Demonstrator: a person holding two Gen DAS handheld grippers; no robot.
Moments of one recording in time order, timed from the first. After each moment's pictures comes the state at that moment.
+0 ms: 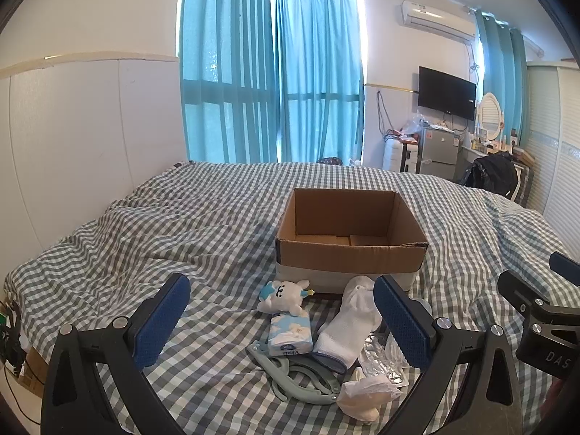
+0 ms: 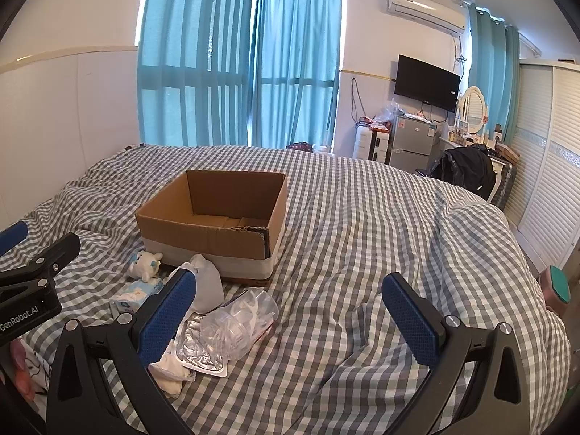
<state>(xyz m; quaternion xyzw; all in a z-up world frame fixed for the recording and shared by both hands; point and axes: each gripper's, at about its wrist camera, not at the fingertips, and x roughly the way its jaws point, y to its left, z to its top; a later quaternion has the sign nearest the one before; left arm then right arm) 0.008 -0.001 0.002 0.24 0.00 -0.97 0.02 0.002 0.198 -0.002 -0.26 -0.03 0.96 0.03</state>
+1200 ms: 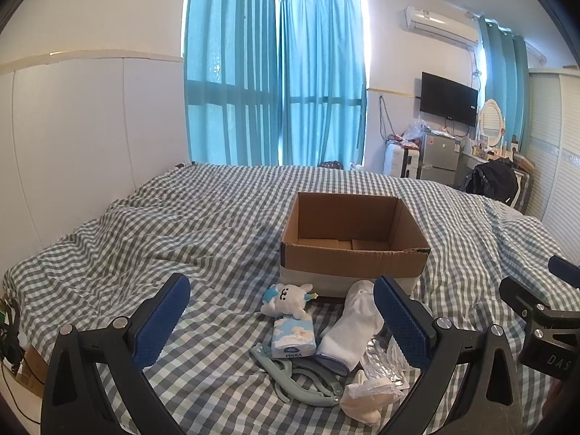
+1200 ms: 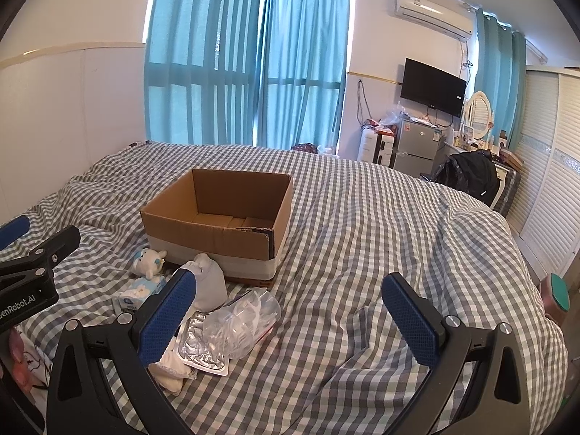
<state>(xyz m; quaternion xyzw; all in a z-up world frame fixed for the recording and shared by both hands) 0.009 -0.012 0.005 0.23 0.00 -0.97 0.02 0.003 0.195 0.003 -0.26 -0.04 0.96 0.02</state>
